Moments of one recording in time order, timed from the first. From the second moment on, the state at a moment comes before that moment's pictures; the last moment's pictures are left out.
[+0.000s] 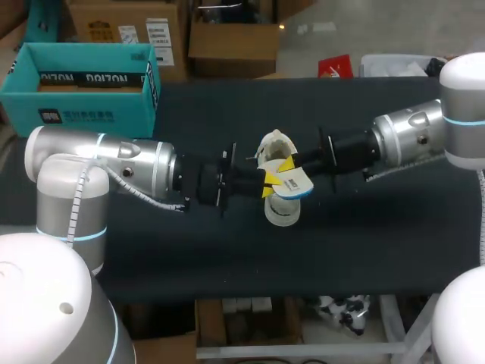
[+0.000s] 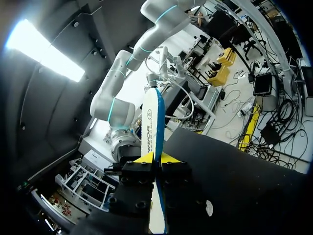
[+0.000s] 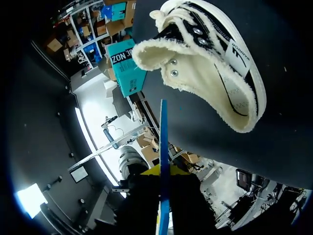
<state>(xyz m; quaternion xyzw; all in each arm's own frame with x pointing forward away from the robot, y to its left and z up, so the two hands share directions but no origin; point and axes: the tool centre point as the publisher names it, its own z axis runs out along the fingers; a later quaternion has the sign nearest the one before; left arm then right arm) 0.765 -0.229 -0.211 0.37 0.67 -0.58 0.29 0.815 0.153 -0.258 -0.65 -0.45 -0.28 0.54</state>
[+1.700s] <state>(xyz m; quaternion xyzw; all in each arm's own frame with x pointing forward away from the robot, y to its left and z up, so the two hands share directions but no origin) 0.851 -0.153 -0.200 0.37 0.80 -0.47 0.01 0.820 0.141 -0.269 -0.63 -0.46 -0.28 0.56</state>
